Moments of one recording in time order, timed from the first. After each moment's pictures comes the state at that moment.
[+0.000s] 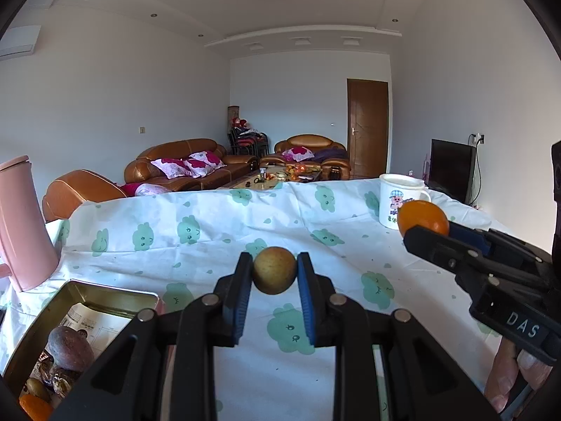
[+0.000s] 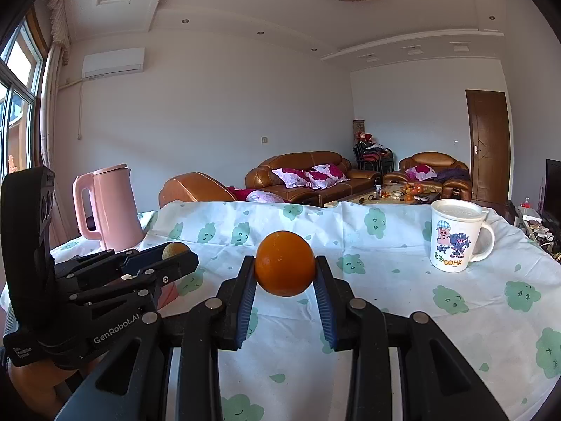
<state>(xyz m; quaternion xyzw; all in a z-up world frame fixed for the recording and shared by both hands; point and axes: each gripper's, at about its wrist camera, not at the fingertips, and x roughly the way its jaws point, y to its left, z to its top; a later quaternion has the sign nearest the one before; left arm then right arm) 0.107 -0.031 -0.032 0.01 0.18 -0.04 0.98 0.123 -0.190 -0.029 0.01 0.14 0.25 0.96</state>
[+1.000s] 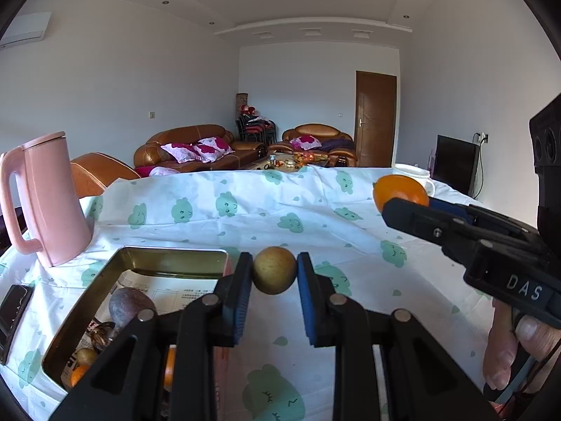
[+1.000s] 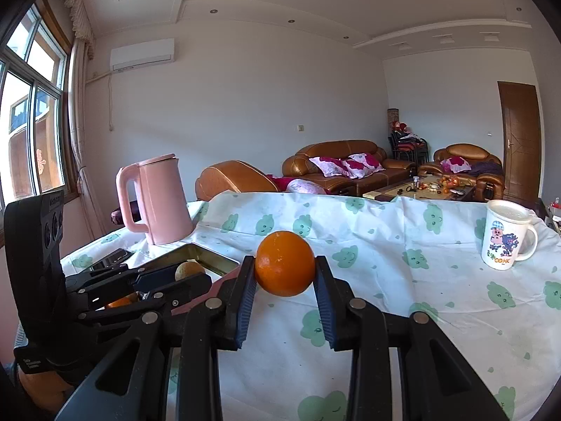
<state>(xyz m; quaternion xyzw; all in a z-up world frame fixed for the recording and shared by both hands) 0.051 0.032 -0.030 0.00 0.20 -0.02 0.98 0.089 -0.120 -0.011 0.00 0.16 0.33 0.93</state>
